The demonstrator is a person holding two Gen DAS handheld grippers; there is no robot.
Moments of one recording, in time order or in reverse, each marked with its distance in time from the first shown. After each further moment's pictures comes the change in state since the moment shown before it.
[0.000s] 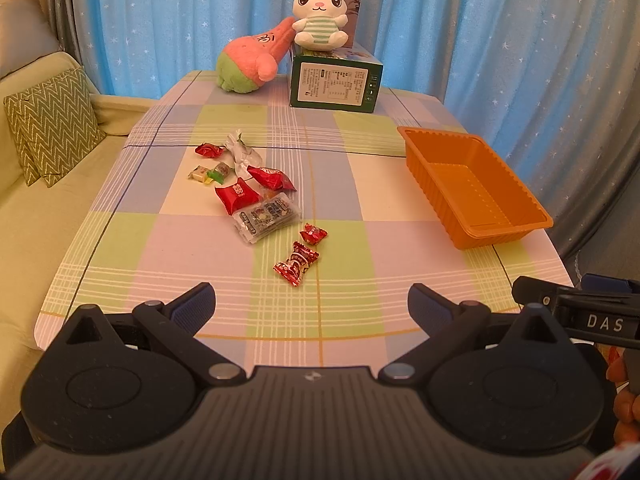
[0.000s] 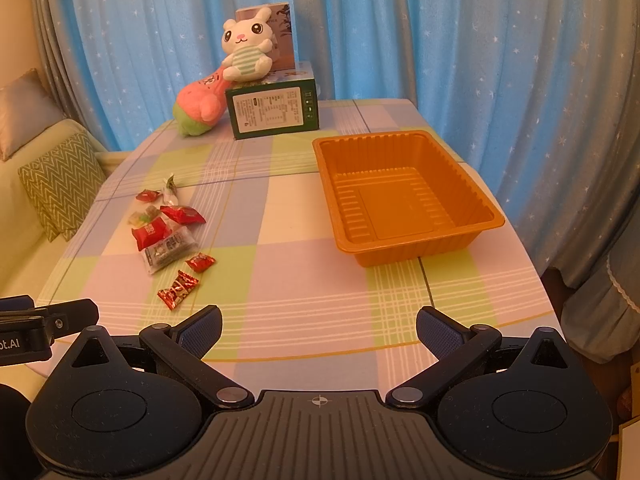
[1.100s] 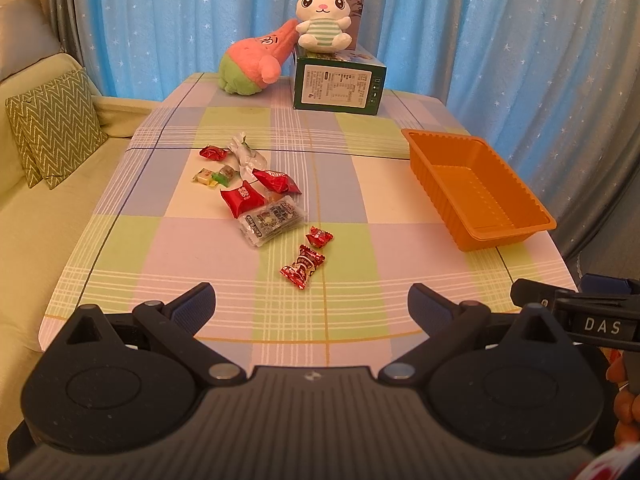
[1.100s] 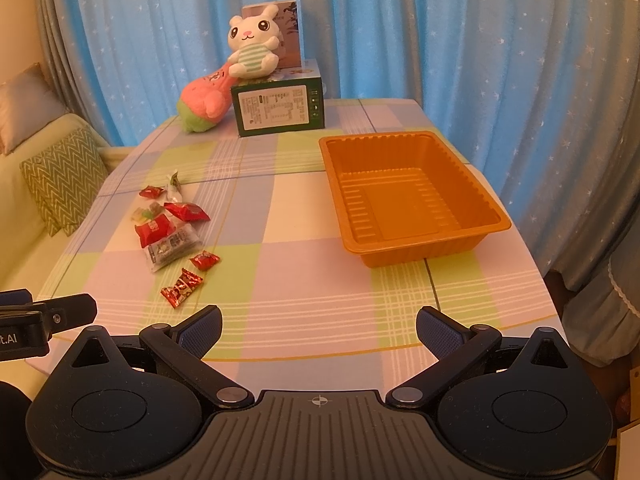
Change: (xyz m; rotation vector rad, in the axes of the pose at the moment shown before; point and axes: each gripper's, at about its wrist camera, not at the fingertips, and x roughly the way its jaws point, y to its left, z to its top) left arm -0.002 0.002 0.003 0.000 -0.001 0.001; right arm 0.003 0.008 0.000 -0.018 0.004 -0.001
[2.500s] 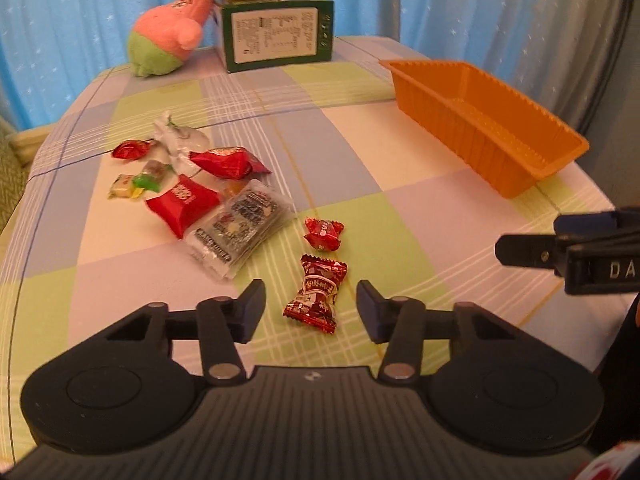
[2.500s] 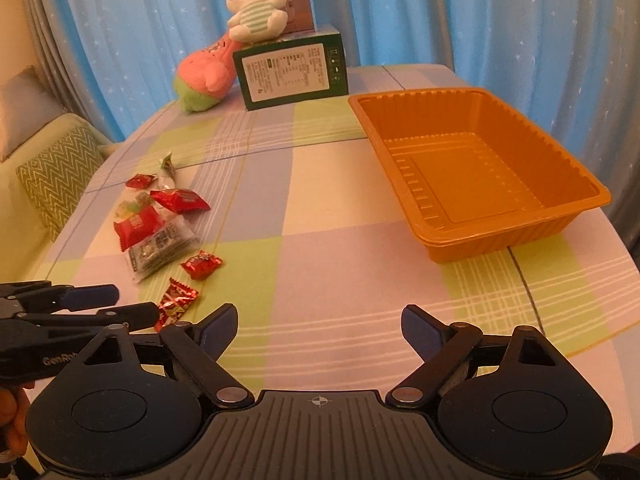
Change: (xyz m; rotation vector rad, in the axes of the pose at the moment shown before) left arm 0.170 0.030 0.003 0.282 0.069 -0.147; right arm 0.132 0.012 -0.001 0.055 0.043 0.060
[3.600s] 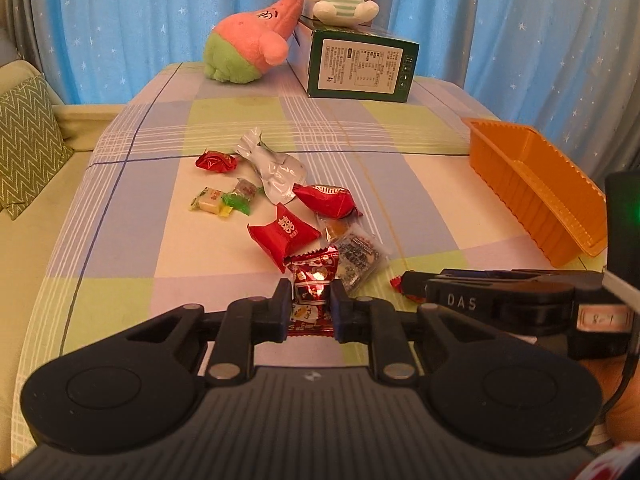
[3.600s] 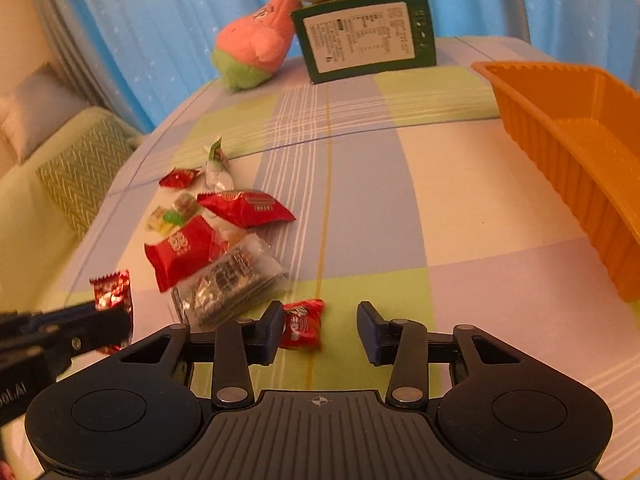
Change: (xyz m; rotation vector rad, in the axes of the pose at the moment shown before) left arm -0.026 0.070 0.012 -0.189 -0.065 0.077; right arm 0.100 0.078 0.027 -0.018 0.040 0.120
